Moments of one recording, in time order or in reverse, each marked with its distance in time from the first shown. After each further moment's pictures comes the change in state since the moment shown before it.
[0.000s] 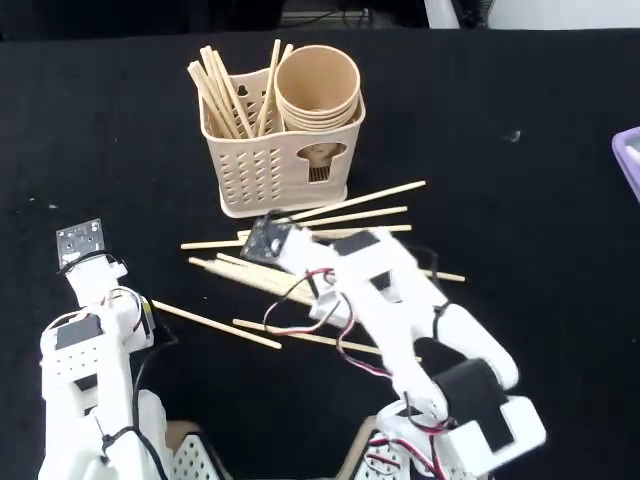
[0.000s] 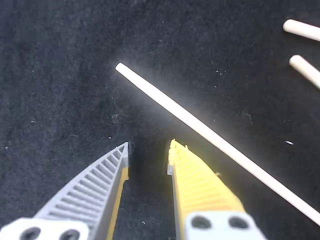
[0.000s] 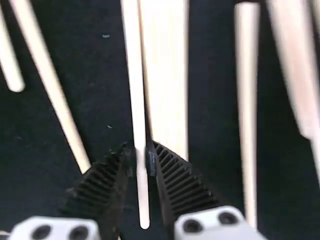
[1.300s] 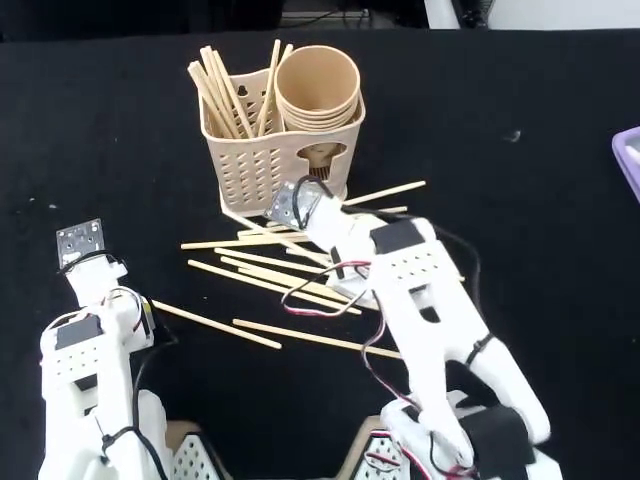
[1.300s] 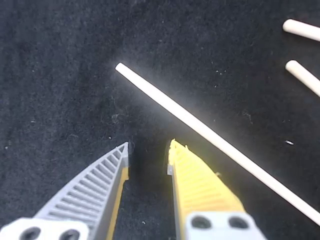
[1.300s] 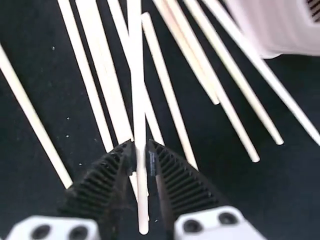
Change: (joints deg) left arm 0.0 0.0 0.0 0.0 0.0; right arm 6.2 -14.0 -2.5 4.7 0.0
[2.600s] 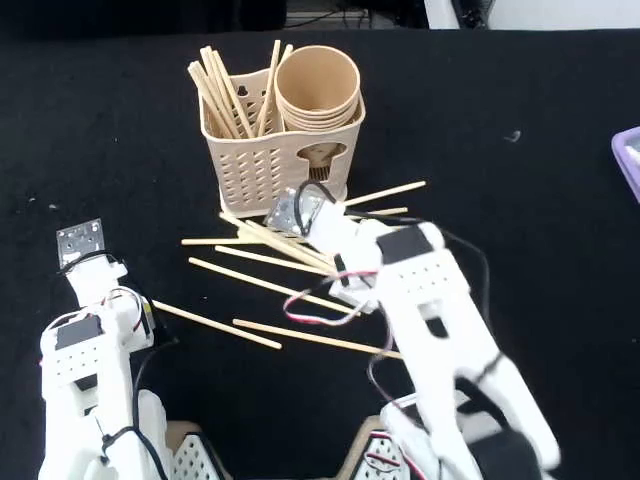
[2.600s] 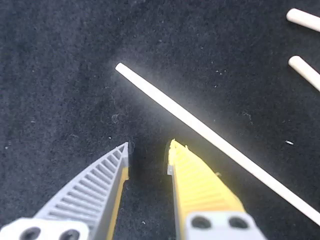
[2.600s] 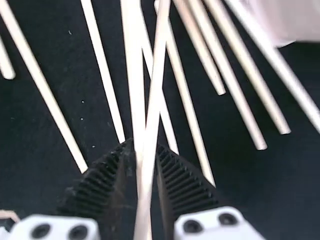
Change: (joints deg) left arm 0.0 0.0 0.0 0.0 0.0; right arm -0.4 -5.6 -0.1 6.5 0.2
